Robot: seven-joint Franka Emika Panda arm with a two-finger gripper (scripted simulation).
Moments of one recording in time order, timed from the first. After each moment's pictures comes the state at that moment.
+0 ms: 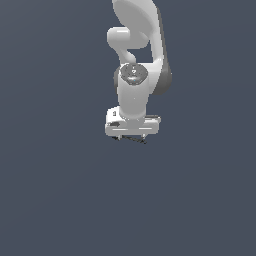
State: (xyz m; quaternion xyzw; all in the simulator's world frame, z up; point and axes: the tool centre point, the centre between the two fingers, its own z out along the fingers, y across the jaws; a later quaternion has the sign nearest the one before) arm -0.007 0.015 0.158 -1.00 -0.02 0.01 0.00
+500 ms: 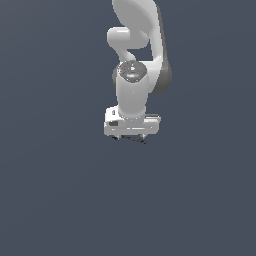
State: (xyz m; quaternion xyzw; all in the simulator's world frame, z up) arm -0.001 0.012 0.166 -1.00 -0.02 0.01 0.00
